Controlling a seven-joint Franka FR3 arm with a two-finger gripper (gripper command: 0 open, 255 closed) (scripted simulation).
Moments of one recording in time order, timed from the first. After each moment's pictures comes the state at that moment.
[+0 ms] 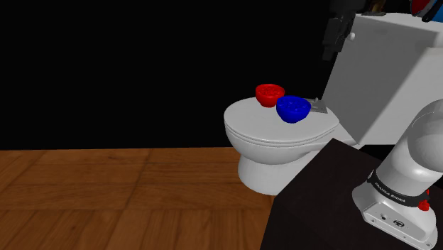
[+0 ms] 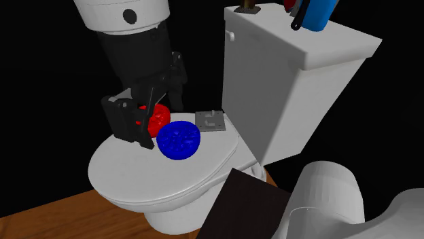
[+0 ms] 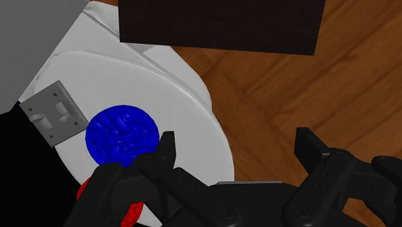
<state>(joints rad) 0.02 -0.77 0.06 -2.27 0.00 1.47 -0.04</state>
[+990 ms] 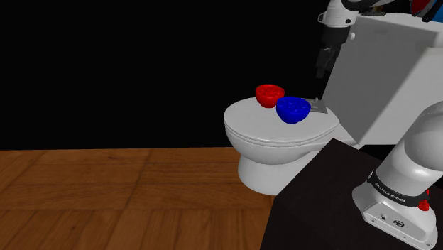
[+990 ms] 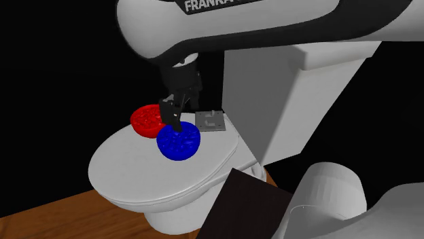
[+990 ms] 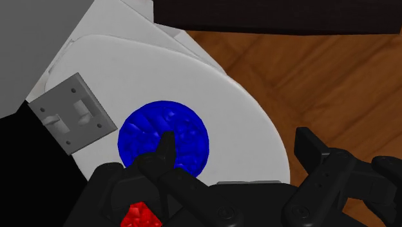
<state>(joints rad) -0.06 -0.63 -0.16 -2.44 -0.13 1.80 -0.25</state>
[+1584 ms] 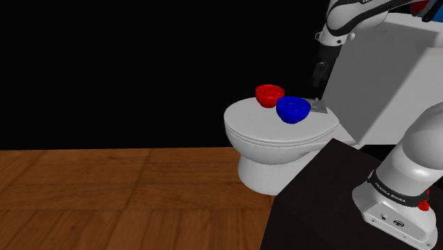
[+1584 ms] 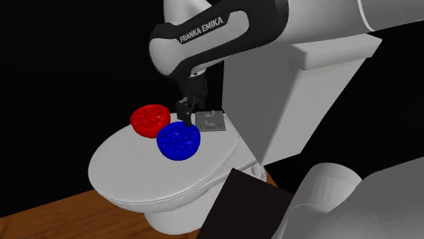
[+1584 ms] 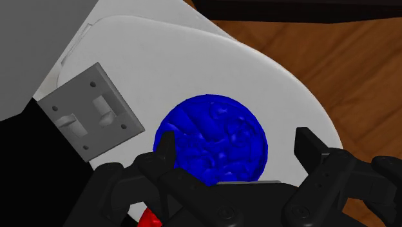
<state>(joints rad) -0.11 -0.39 -0.33 -2.44 -0.16 2.05 -0.40</state>
